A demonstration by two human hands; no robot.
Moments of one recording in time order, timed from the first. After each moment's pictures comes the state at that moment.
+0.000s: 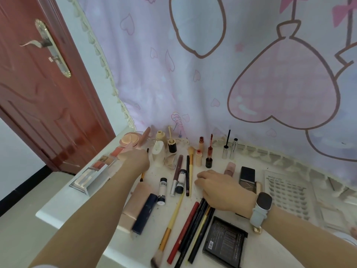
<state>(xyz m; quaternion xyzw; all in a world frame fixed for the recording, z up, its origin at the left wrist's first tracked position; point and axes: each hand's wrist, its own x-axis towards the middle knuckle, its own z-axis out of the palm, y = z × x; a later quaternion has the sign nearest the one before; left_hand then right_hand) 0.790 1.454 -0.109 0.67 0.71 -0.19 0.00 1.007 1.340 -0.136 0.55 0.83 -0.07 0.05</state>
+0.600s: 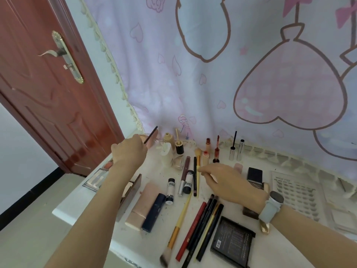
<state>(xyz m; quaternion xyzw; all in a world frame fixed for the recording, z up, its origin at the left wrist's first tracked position) 0.769 1.424 -0.062 0.69 0.72 0.09 -0.04 1.009 1.342 -0.126 0.56 0.79 -0.14 -0.20</state>
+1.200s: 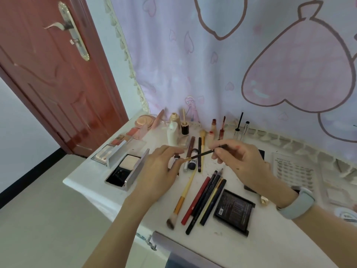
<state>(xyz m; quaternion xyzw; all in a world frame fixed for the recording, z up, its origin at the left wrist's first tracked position) 0.788 1.310 -0.105 0.81 0.47 0.34 0.10 1.000 1.285 -0.091 0.44 0.67 -0.34 -0.50</state>
